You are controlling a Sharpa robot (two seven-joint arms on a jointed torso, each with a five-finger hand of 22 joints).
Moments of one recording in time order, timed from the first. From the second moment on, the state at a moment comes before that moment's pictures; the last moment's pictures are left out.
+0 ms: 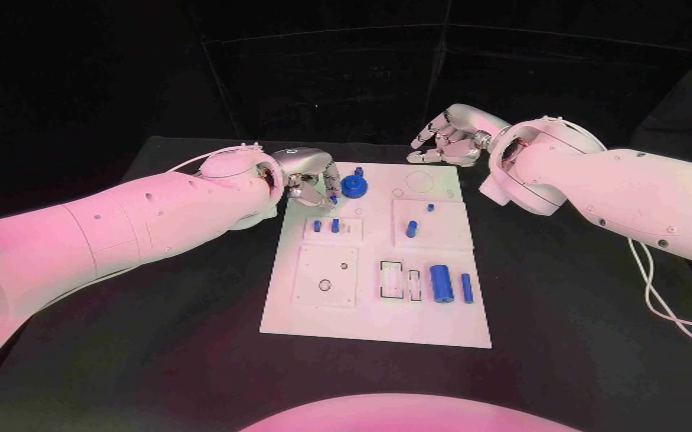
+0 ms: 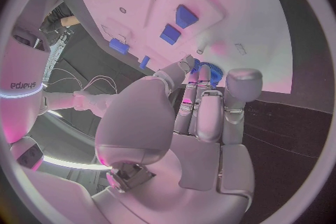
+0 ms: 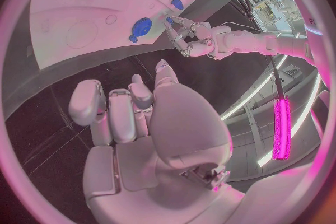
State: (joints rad) left arm 1.21 -0.63 -0.07 1.18 -1.44 -0.14 0.14; left_hand 1.29 -0.06 0.46 -0.15 0.07 1.02 0.15 0.25 0.07 1.04 0.08 0.36 0.06 1.46 -0.01 1.37 1.07 0.14 1.43 0.09 1.01 0.92; right arm 1.30 -0.73 -0.04 1.36 -1.13 -0.25 -0.07; right_hand 1.41 0.05 -0.21 0.25 0.31 0.89 0.17 0.16 0.07 1.26 0.08 1.16 1.12 1.47 0.01 1.33 1.22 0.08 1.29 0.11 1.31 1.15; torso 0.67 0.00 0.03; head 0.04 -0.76
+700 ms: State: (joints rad) left arm 1.21 -0.61 -0.07 1.15 -1.43 -0.09 0.12; left_hand 1.29 -0.06 0.47 -0.16 0.07 1.02 0.15 0.24 0.07 1.05 0.08 0.36 0.06 1.46 -0.01 1.37 1.06 0.14 1.43 0.09 1.01 0.92; right arm 1.30 -0.73 -0.04 1.36 -1.13 -0.25 -0.07; right_hand 1.41 0.05 -0.21 0.25 0.31 0.89 0.17 0.16 0.07 1.26 0.08 1.16 1.12 1.47 0.01 1.33 1.22 0.08 1.29 0.11 1.31 1.15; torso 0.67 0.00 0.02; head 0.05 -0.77
